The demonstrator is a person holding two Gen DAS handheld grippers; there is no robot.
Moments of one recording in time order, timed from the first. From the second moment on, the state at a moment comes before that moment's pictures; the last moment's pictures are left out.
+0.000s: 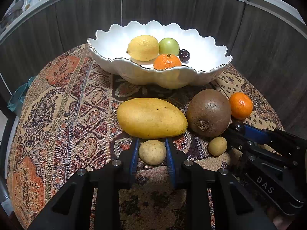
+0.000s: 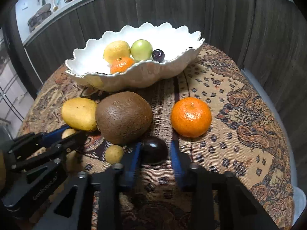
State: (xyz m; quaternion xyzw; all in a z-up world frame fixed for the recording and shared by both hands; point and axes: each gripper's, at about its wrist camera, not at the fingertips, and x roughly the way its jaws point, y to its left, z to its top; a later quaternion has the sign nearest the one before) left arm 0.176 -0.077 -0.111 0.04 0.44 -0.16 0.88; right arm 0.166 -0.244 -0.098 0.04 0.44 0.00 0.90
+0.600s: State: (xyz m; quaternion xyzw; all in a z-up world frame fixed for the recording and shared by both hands) left arm 0.165 -0.077 -0.086 0.04 0.42 -0.16 0.89; right arm 0.155 -0.250 -0.071 0.03 0.41 -0.01 0.91
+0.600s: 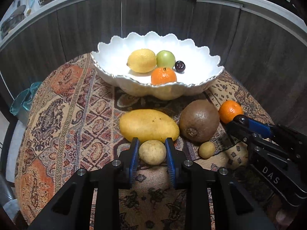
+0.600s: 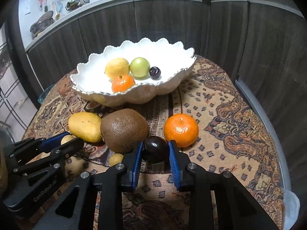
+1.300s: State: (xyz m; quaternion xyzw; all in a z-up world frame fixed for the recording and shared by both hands) left arm 0.183 -0.076 -0.042 0.04 0.37 -0.16 0.92; right arm 0.164 -0.252 -0.035 0.03 0.36 -0.01 0.93
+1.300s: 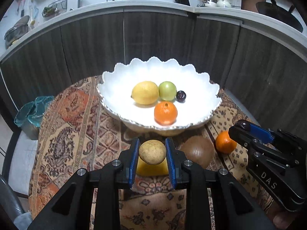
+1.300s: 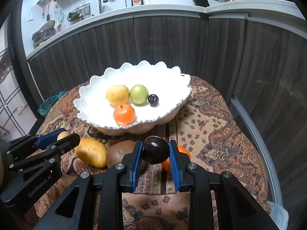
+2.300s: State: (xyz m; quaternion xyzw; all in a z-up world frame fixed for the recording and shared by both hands) left arm 0.253 -0.073 -0.018 0.03 0.34 -0.14 0.93; right arm 0.228 -0.248 0.002 0.02 0.31 -0.03 0.95
